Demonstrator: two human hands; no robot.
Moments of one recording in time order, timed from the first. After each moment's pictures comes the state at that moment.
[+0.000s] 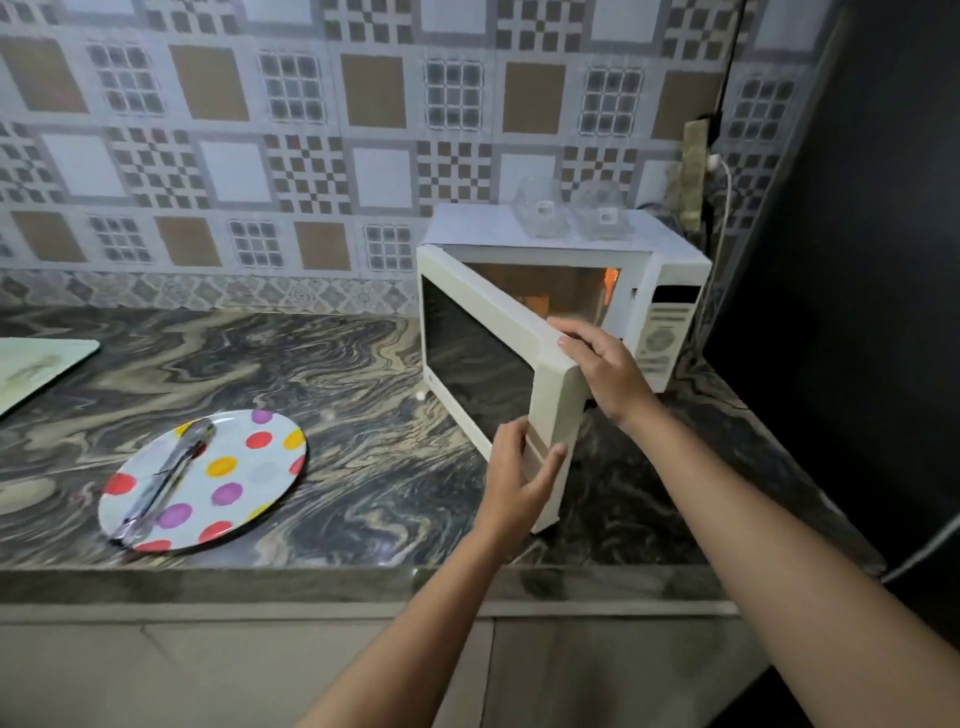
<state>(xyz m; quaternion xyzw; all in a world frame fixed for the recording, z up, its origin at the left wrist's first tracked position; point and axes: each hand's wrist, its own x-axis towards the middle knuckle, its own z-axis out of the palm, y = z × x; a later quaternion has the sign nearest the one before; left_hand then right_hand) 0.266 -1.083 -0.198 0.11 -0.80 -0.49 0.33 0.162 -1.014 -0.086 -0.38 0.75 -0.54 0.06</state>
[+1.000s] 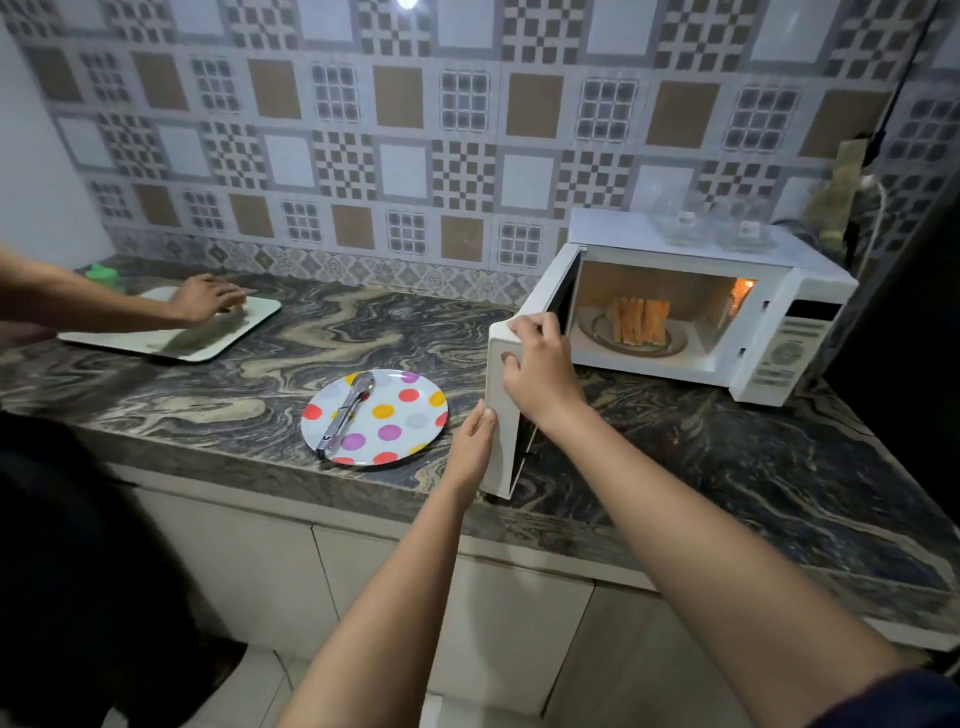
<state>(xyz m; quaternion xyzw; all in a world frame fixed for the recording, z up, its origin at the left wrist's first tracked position) 0.425 -1.208 -0.181 0.31 -0.62 -0.67 0.25 0.360 -1.147 -0.076 -0.46 0.82 -0.33 -0.06</state>
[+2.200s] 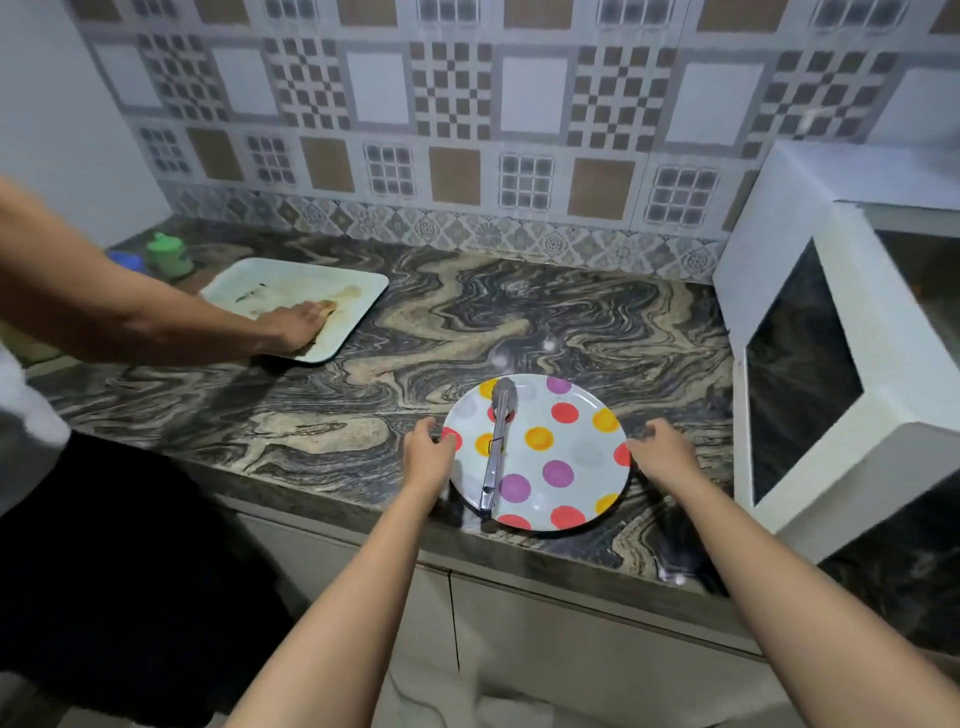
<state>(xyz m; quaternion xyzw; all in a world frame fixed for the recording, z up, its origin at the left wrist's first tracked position) 0.534 -1.507 -0.256 0.54 -0.65 -0.50 0.20 0.325 -1.340 -0.240 -0.19 0.91 -0.29 0.22</state>
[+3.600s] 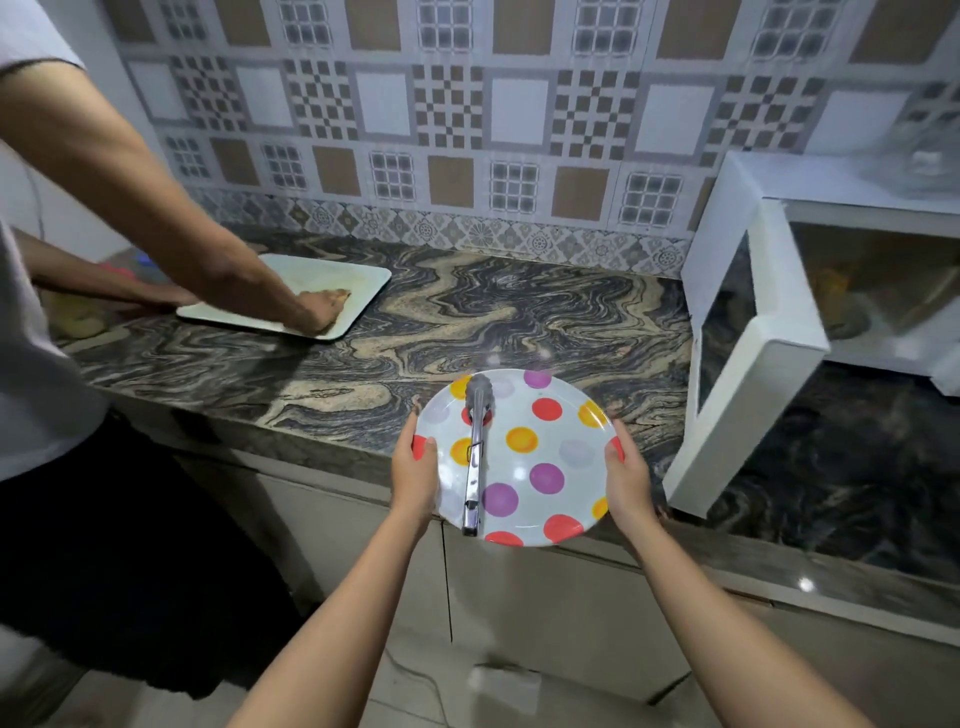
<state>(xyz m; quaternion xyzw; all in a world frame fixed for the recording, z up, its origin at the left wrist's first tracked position) 0.600 -1.412 -0.247 0.45 -0.55 -0.60 0.37 0.427 -1.267 -0.255 -0.16 0.71 -0.65 0.21</state>
